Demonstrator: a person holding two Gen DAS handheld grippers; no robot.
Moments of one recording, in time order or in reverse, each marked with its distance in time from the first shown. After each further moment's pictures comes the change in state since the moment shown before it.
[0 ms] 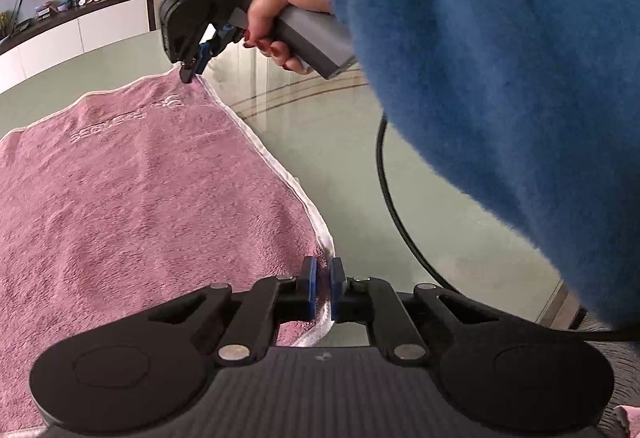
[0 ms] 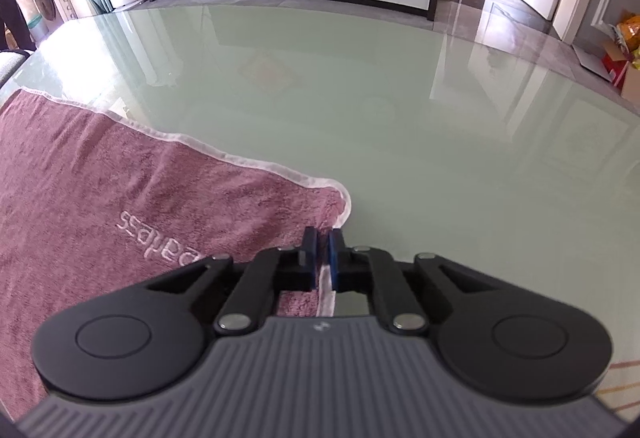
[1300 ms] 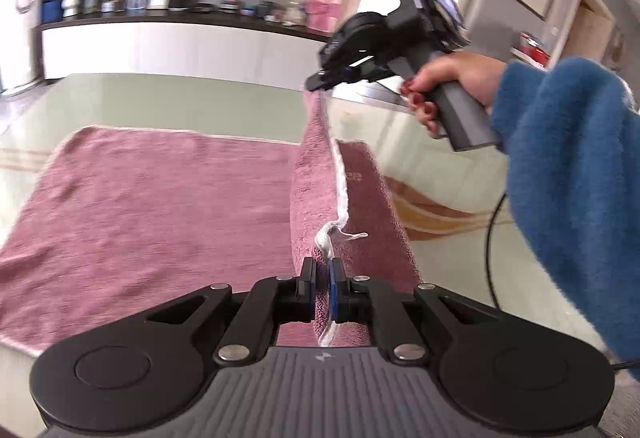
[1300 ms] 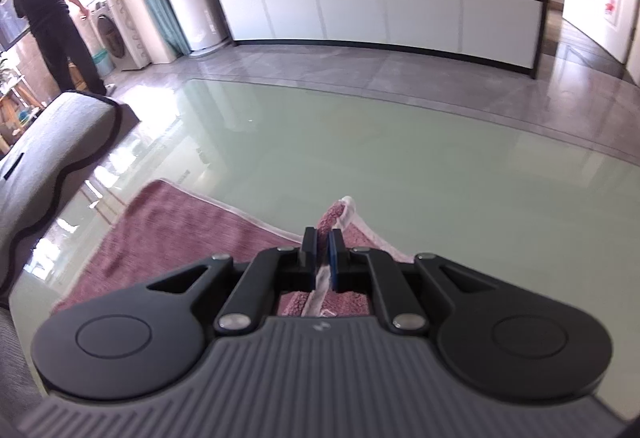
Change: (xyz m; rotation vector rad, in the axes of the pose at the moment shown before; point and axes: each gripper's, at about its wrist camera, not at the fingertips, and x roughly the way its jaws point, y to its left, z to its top) left arm -0.208 0.251 -0.076 -0.401 -0.212 0.255; right arm 0.012 0.286 0.121 -0.017 -0.107 0.202
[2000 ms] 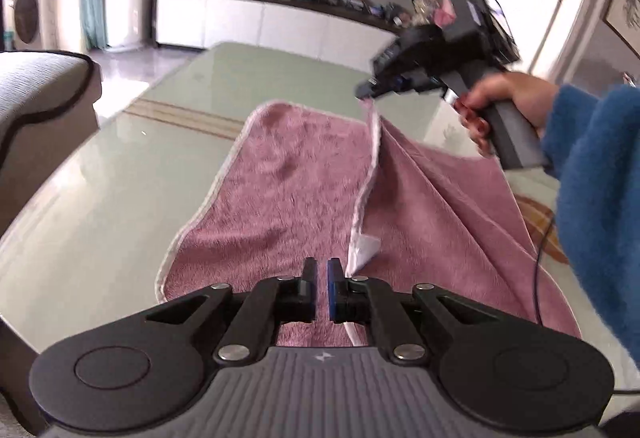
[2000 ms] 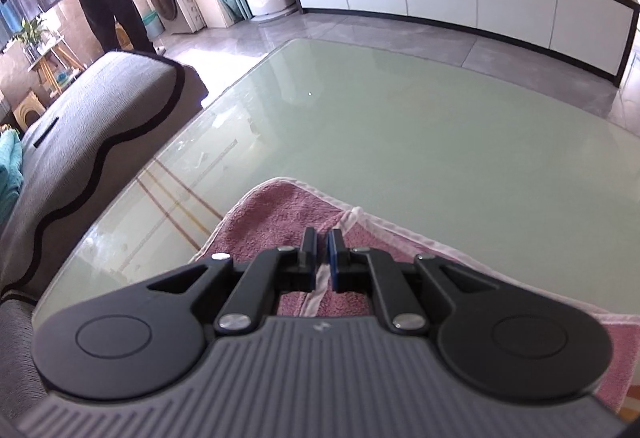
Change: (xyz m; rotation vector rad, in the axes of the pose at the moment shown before) left arm -0.047 0.151 -0.003 -0.112 0.049 0.165; right arm 0.114 0.154 0.019 -0.087 0.090 0.102
